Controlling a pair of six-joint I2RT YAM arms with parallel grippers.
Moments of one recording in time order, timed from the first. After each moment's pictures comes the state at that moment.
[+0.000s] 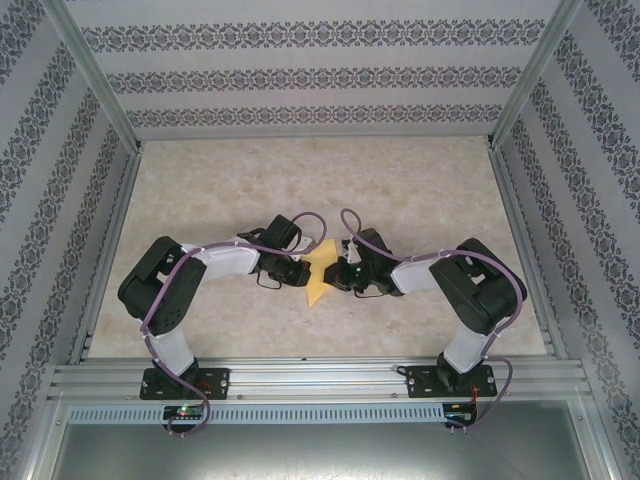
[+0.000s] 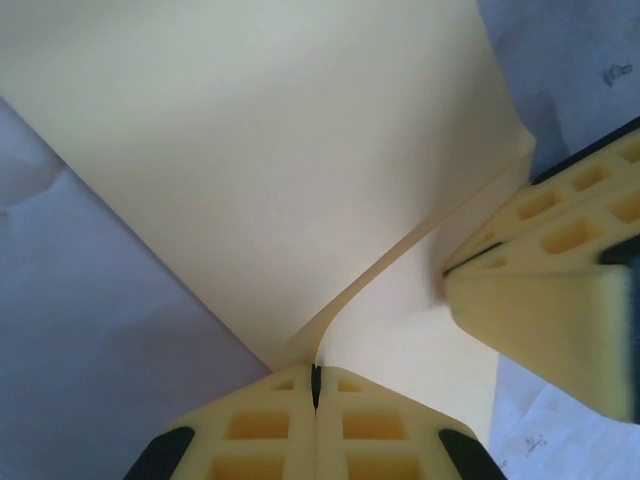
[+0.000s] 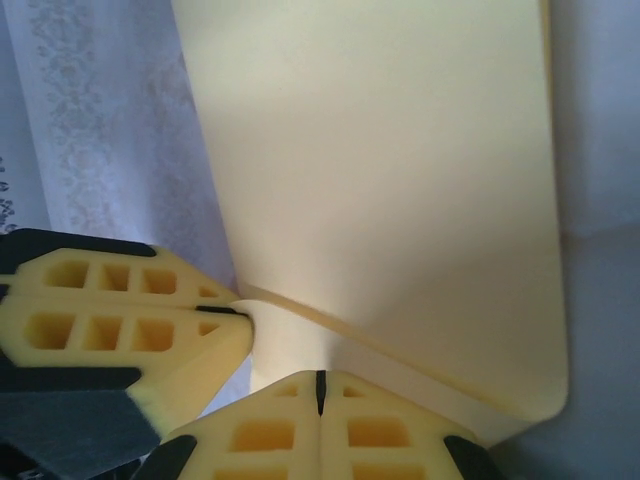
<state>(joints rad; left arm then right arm) -0.59 1.77 0.94 -0.32 0.37 -0.25 0.58 1.72 0.62 0.29 -0.56 0.94</state>
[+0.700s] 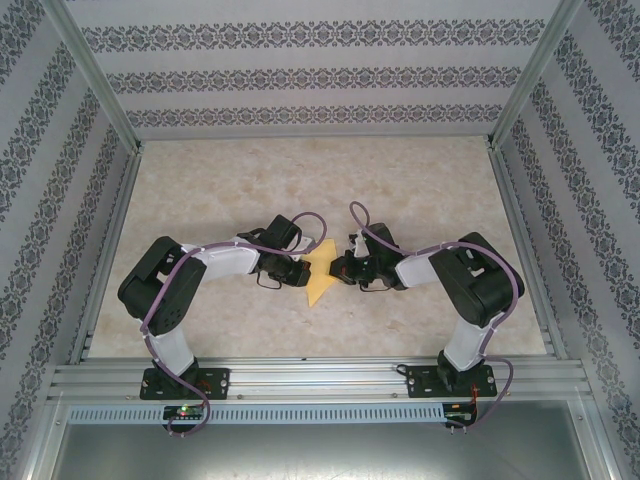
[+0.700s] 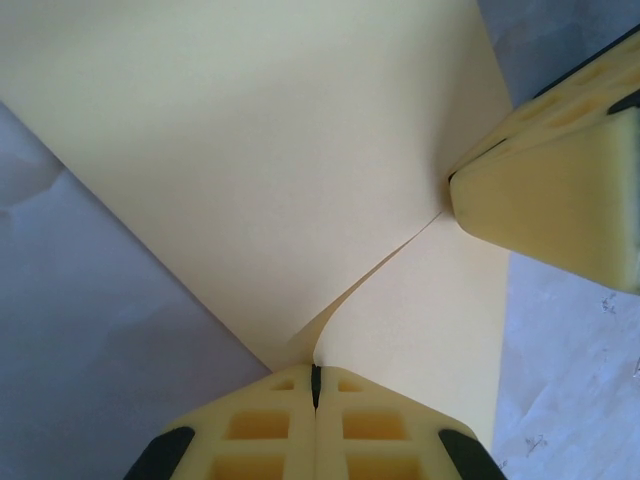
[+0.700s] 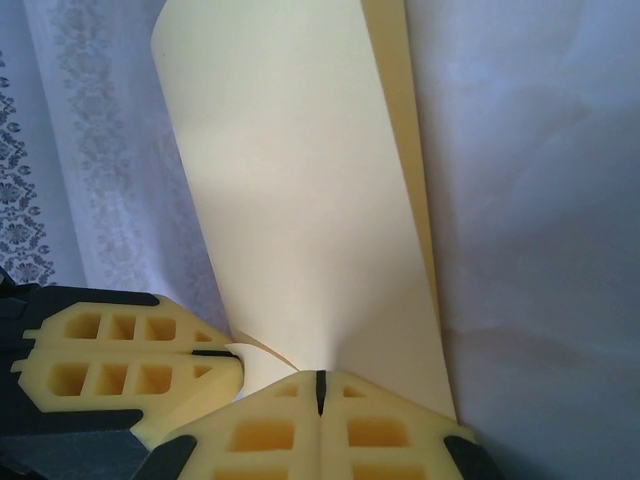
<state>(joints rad) -0.59 1.77 0.94 -0.32 0.37 -0.25 0.50 1.77 0.63 0.33 -0.63 0.93</state>
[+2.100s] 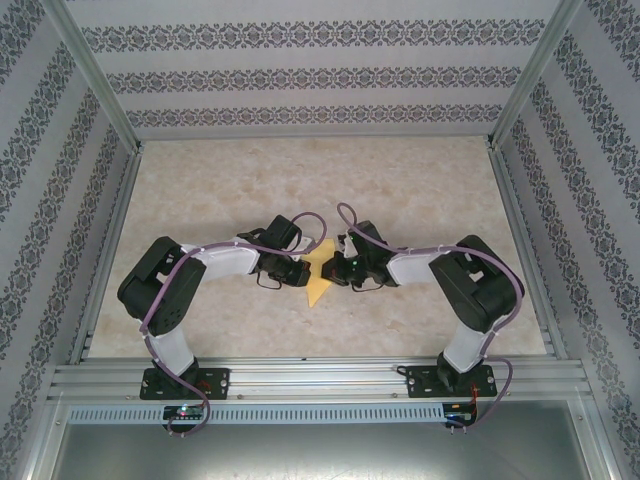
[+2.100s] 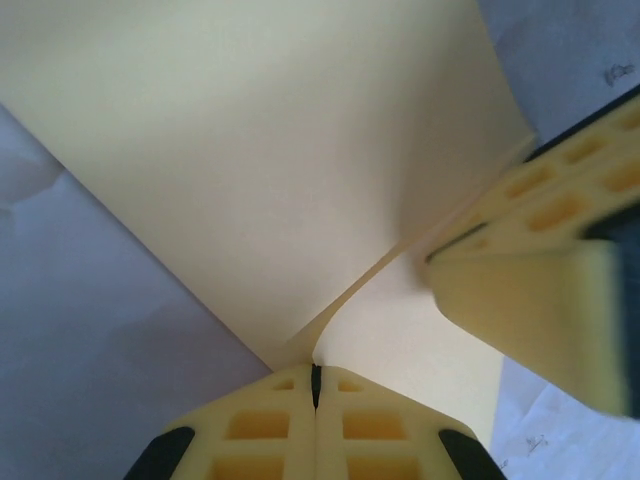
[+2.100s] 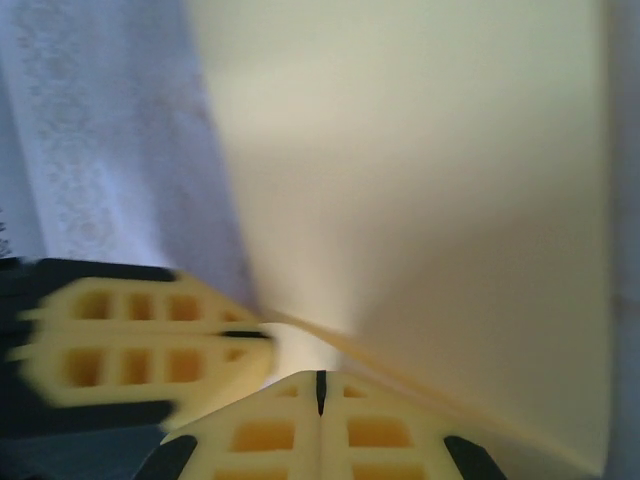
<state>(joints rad) -0.59 1.77 0.94 -0.32 0.36 -0.25 0.59 1.76 0.72 0.15 -0.55 0.90</state>
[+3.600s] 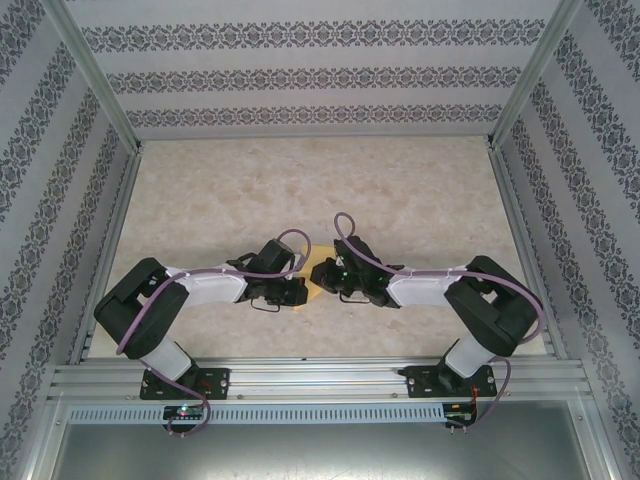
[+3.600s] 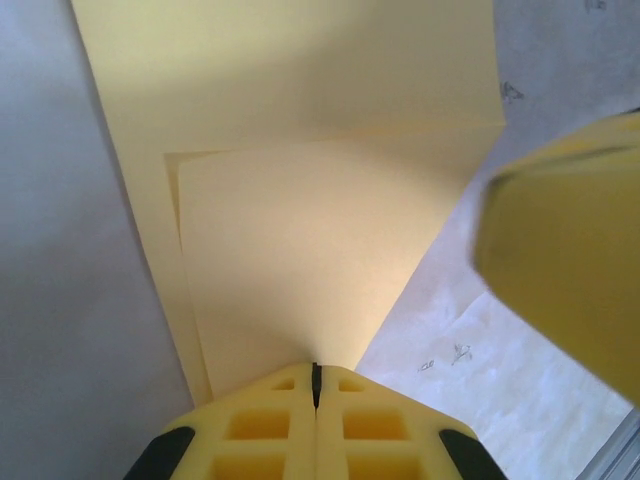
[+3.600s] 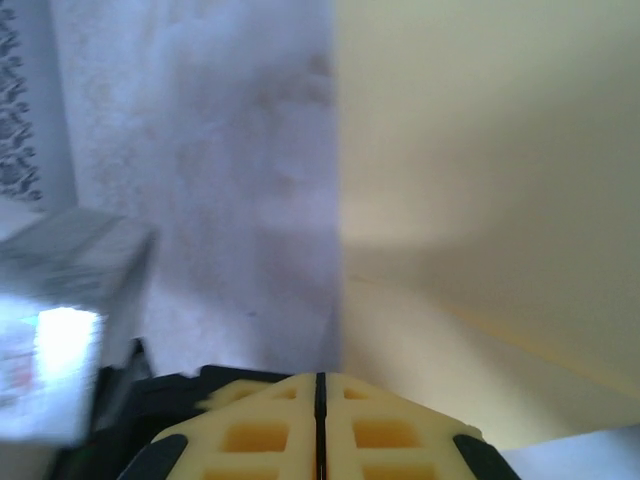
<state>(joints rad) -0.68 1.60 0.67 -0.12 0.37 -0.62 0.78 1.59 0.64 0.27 -0.29 1.13</state>
